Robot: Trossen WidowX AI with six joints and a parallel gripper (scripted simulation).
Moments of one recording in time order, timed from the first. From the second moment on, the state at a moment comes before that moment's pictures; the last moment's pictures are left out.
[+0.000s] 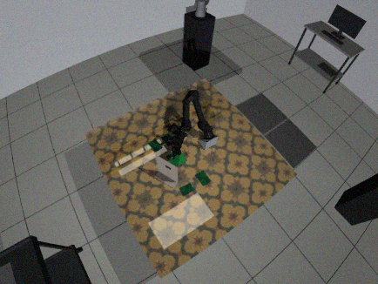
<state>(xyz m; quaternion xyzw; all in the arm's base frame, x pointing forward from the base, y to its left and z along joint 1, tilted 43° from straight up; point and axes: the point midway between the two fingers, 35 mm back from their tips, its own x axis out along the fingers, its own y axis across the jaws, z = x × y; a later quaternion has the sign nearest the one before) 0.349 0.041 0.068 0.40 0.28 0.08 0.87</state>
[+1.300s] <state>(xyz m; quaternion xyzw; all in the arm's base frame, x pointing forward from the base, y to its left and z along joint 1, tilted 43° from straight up) 0.329 0.071 0.100 0.42 0.30 0.02 0.86</state>
